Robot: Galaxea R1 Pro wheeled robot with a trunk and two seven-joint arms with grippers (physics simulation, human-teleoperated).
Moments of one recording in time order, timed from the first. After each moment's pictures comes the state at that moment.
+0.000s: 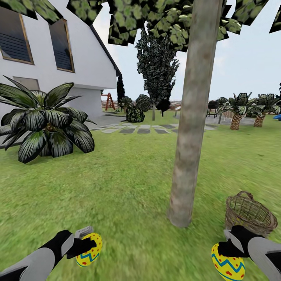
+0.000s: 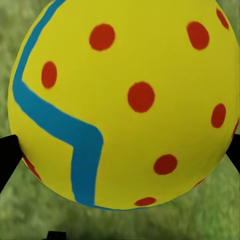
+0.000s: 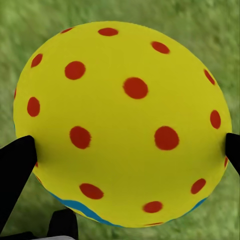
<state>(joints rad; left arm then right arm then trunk) -0.71 0.11 0.30 -0.14 -0.02 0.52 -0.15 -0.83 -0.29 0.19 0.04 -0.09 0.52 0.13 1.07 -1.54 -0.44</state>
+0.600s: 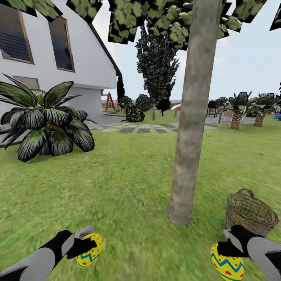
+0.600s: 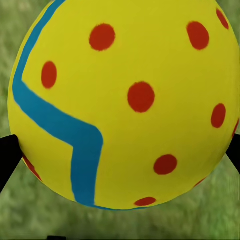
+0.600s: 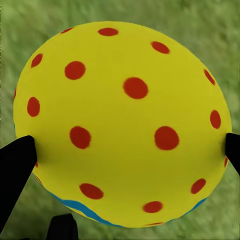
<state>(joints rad) -0.71 0.11 0.30 -0.14 -0.03 0.52 -0.15 -0.83 -0.29 0.19 0.04 -0.10 0.52 0.13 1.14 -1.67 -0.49</state>
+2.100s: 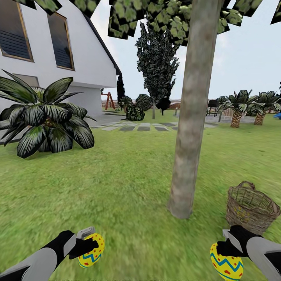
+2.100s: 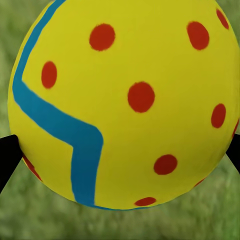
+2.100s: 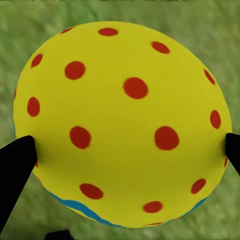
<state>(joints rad) -0.71 0.10 0.30 -0.14 -0.03 0.52 -0.15 -0.83 -0.29 0.19 0.04 -0.10 0.51 0.13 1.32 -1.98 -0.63</state>
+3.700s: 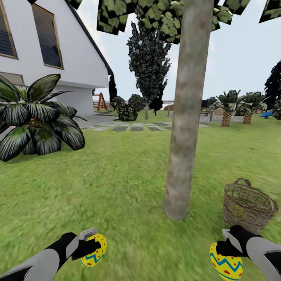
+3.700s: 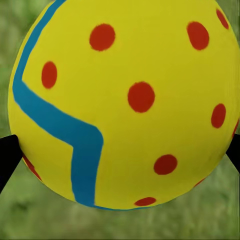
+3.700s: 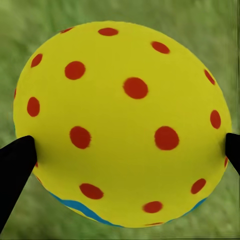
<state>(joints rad) -0.71 0.08 0.30 -0.11 -0.03 0.47 -0.14 -0.83 -0.28 0.19 0.04 -0.10 0.51 0.13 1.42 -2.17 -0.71</state>
